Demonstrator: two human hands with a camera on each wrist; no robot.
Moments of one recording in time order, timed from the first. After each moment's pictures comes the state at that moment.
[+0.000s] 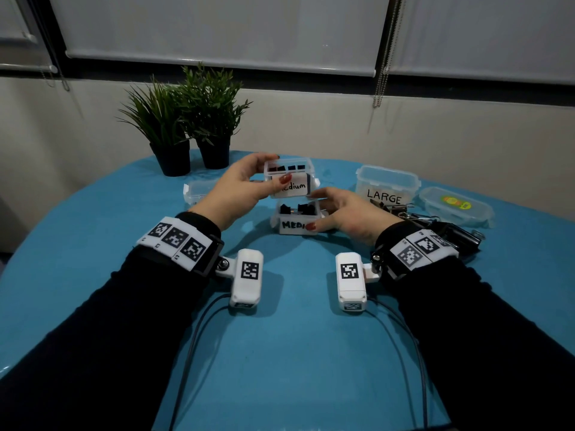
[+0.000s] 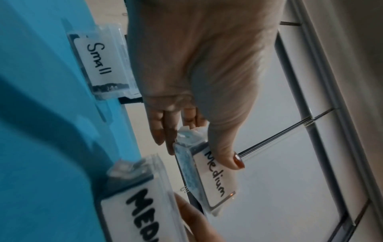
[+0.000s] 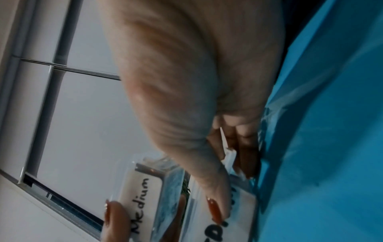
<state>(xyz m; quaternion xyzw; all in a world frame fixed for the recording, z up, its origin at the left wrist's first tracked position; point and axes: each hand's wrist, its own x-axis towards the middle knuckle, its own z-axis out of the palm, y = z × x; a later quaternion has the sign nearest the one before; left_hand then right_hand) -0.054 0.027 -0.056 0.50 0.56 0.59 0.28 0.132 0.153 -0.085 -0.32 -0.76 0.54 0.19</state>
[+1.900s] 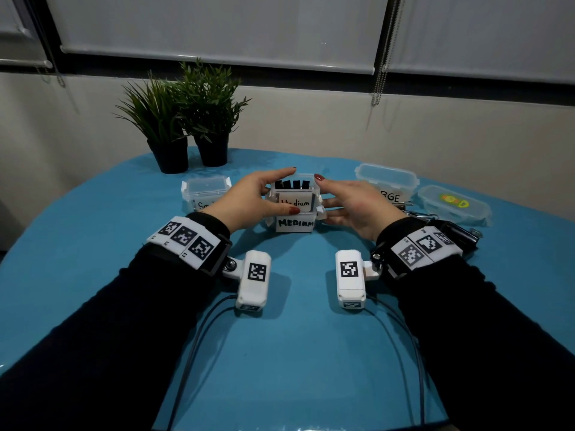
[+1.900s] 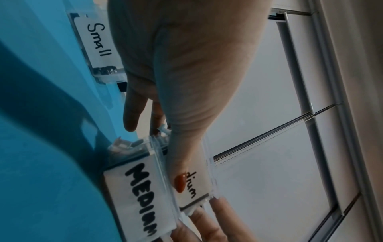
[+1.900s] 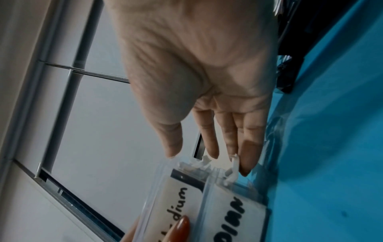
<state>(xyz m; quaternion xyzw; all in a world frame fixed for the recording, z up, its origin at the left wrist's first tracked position) -0.046 0.030 -0.063 0.58 0.64 0.44 0.24 0.137 0.143 -0.065 -0.35 -0.63 0.63 0.29</state>
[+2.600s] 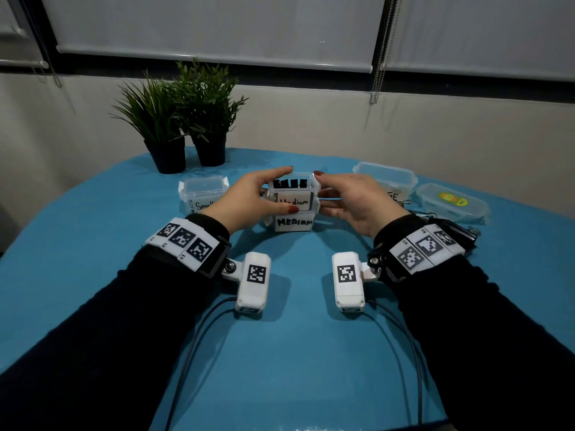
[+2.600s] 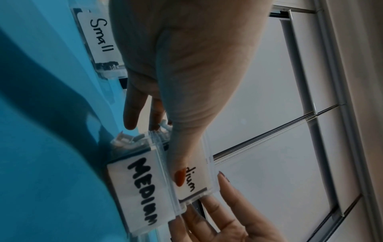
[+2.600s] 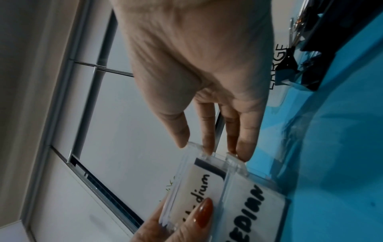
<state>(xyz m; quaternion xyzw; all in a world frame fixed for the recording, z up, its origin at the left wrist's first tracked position) -0.040 0.030 -0.061 0.56 0.65 0.45 0.25 0.136 0.130 -0.051 -0.35 -0.60 0.64 0.34</state>
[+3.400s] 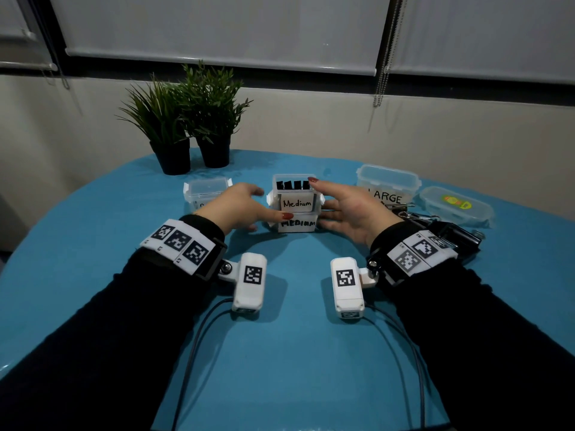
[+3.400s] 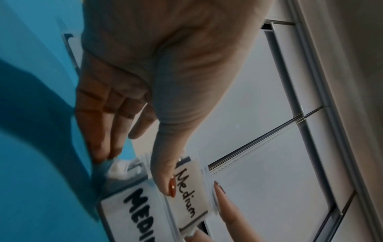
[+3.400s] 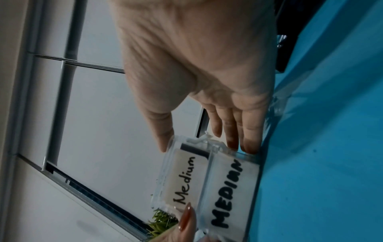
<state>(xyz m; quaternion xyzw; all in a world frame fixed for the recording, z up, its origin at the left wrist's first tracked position) -0.053 0.022 -0.061 0.44 0.77 0.38 0.28 0.128 0.128 -0.065 -0.37 -0.58 0.67 0.28</state>
